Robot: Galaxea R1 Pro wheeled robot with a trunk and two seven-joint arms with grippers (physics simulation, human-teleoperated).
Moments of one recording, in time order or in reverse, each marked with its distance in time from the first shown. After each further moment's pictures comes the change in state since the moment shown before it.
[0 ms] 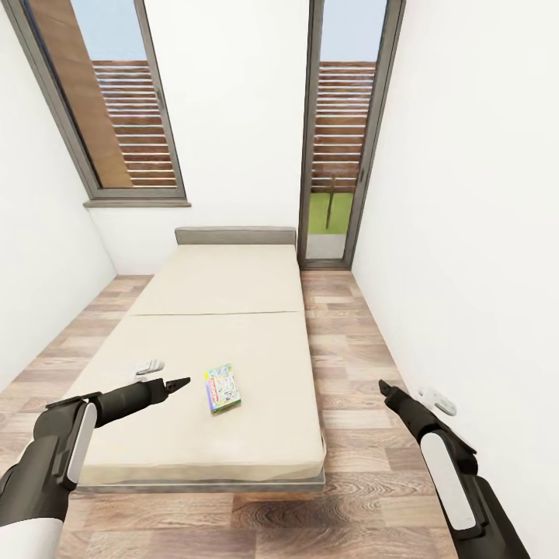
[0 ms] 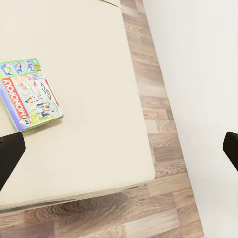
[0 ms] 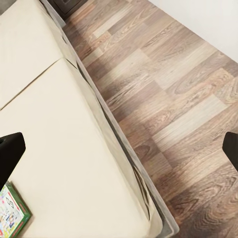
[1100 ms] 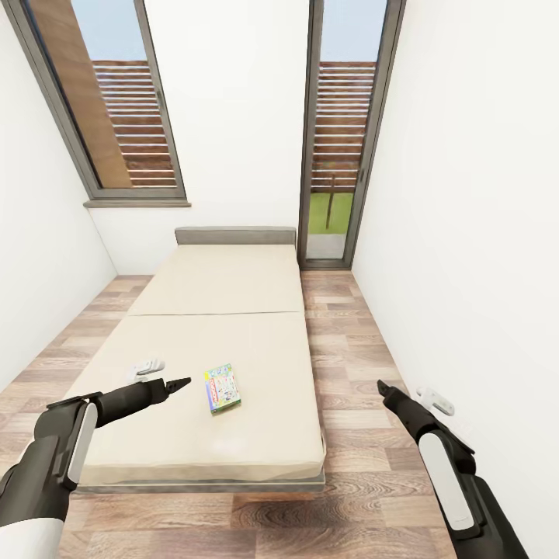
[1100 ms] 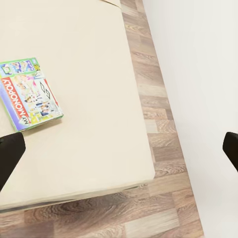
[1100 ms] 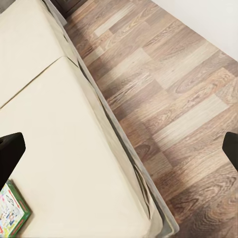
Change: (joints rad) left arm 0.000 -0.001 -0.001 0.001 0.000 0.000 0.001; right arm 0.000 0.000 0.010 0.003 0.003 -0.003 0.000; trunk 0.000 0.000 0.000
